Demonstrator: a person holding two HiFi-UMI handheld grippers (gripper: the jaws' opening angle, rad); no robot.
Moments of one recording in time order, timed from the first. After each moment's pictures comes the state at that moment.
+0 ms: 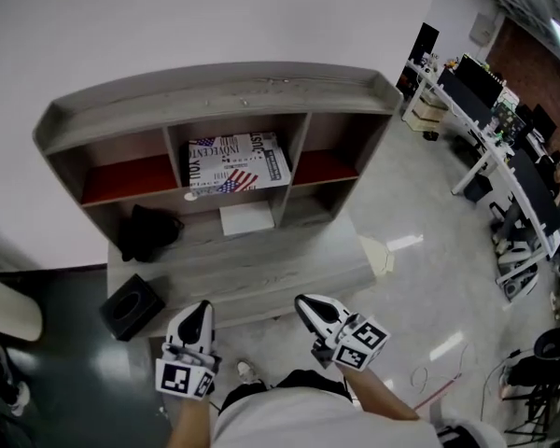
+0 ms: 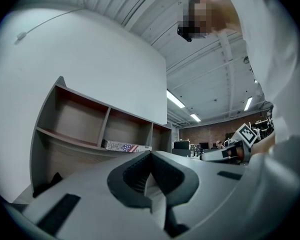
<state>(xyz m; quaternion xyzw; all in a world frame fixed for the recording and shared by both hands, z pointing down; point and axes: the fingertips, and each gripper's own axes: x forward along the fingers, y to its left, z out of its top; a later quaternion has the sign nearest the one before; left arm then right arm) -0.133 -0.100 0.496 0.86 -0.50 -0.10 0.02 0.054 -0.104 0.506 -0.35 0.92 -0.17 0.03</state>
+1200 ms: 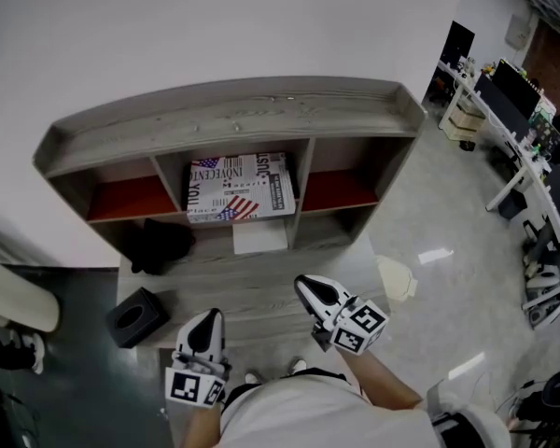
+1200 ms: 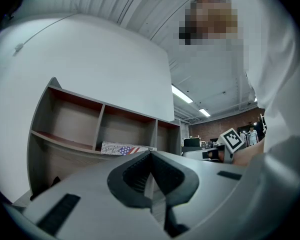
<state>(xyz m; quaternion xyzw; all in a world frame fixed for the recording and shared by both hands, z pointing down) -0.080 -0.153 0.483 0.83 -0.55 -0.08 0.01 0.083 -0.232 0.501 -0.29 0.94 -0.15 0.05</state>
